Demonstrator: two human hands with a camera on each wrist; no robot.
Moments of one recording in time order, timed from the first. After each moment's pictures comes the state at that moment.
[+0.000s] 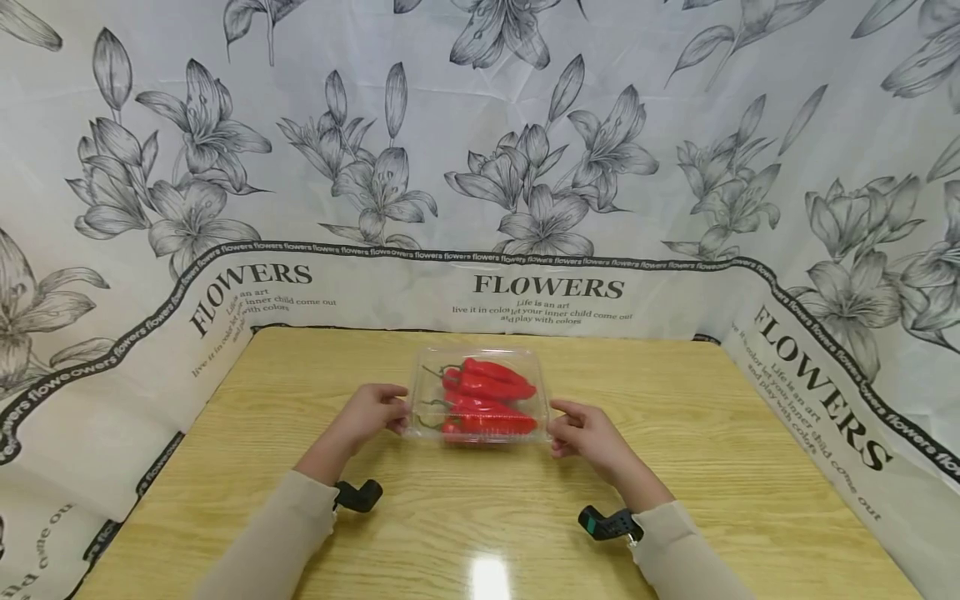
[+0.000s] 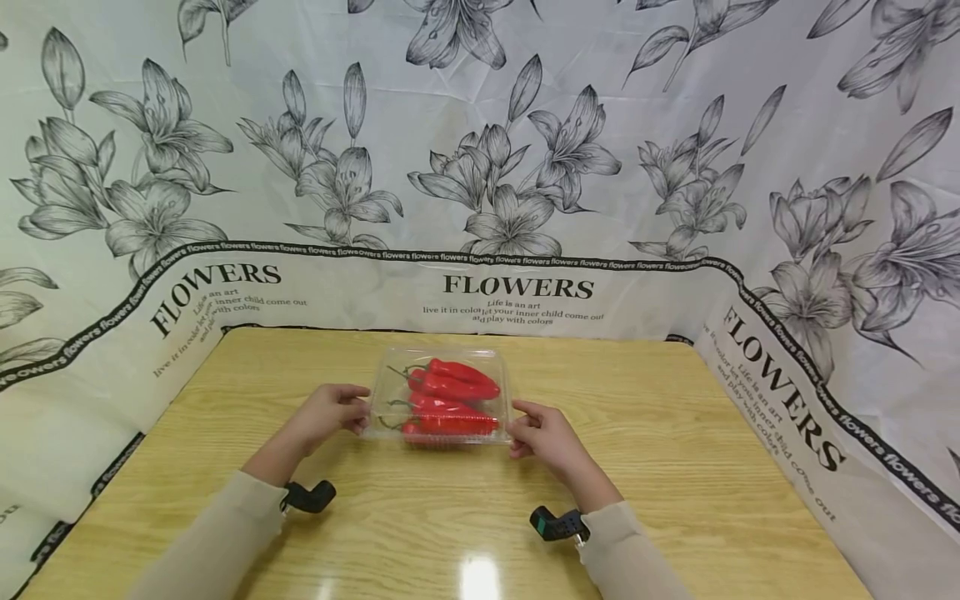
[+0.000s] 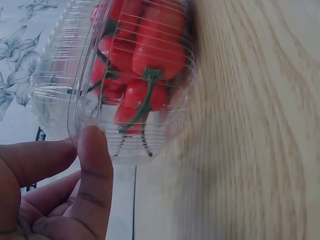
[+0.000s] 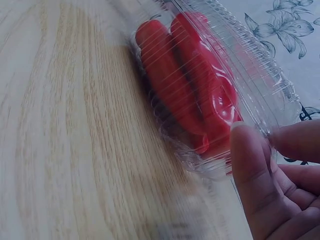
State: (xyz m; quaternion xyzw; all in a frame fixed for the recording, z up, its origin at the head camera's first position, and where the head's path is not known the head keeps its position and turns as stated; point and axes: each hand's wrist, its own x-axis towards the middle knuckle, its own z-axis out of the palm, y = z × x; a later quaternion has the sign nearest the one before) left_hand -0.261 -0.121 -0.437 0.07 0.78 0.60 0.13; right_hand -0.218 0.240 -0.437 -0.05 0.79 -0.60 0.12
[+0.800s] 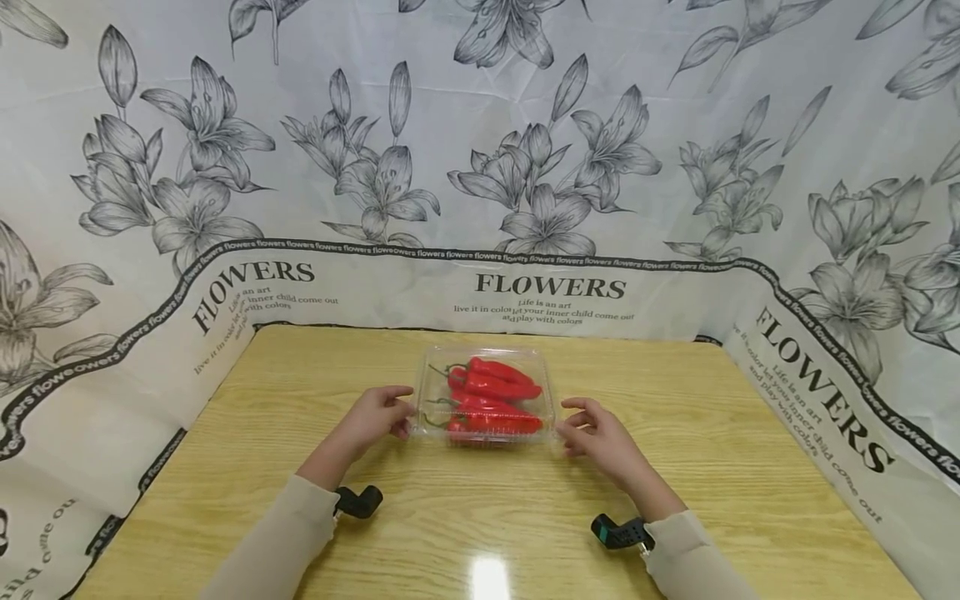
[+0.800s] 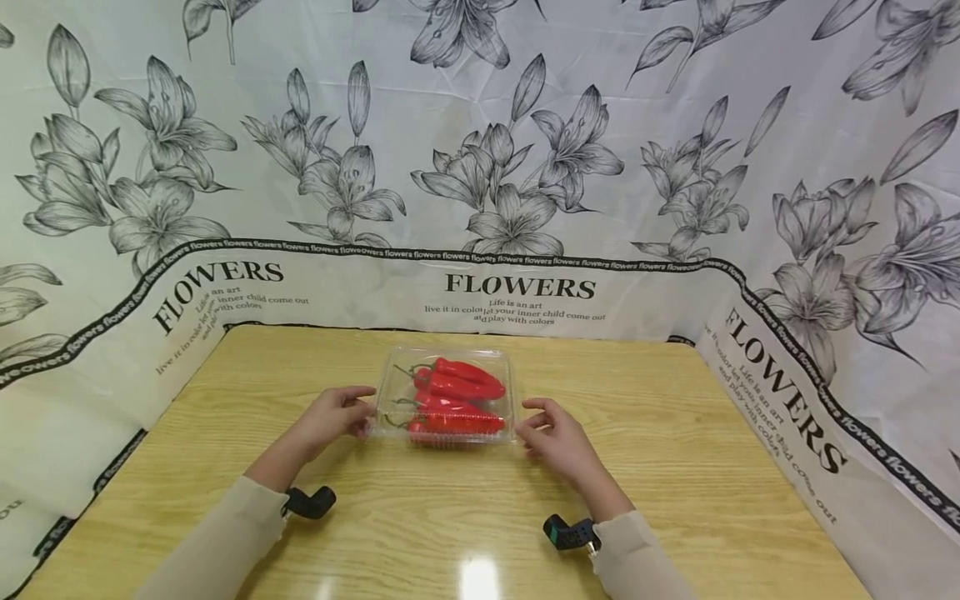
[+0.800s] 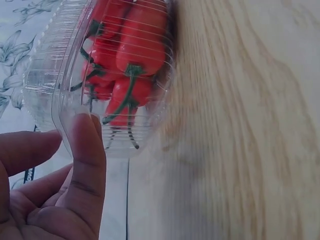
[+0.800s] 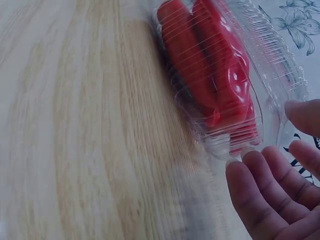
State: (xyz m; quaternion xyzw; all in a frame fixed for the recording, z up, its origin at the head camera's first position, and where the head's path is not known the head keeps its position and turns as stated) left_hand -0.257 -0.118 -0.446 0.07 0.78 0.60 0.13; right_hand -0.207 0.248 -0.433 -0.05 0.83 -0.55 0.05
